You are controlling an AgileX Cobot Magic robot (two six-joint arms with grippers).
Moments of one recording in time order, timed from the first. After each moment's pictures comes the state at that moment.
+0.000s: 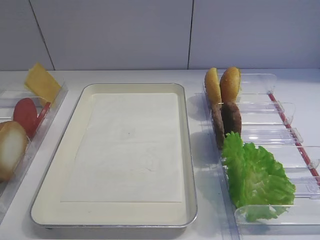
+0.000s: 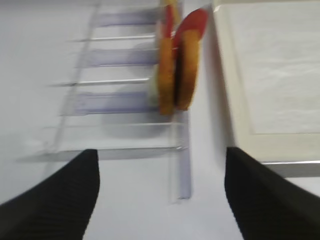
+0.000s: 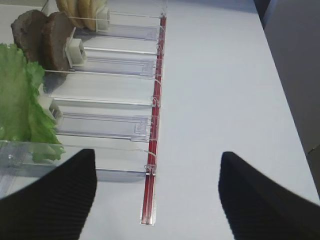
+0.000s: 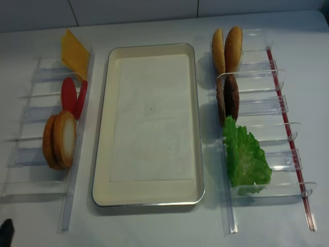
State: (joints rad) left arm 0.03 -0.02 -0.51 0.02 1.18 -0.03; right arm 0.05 -0.02 -0.47 0.03 1.14 -0.02
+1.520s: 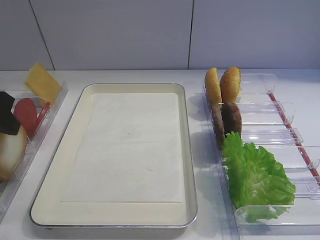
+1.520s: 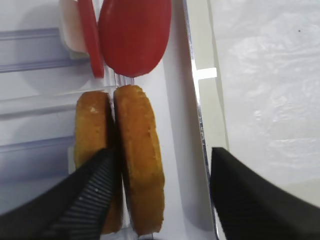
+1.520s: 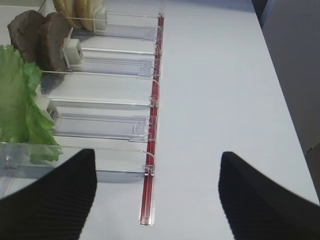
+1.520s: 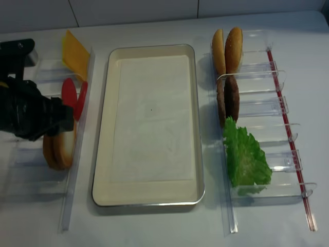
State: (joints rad) left arm 0.03 1.24 -0.86 -0.28 0.89 0.24; right arm 0.05 -0.02 -0.47 0.02 1.14 -0.01
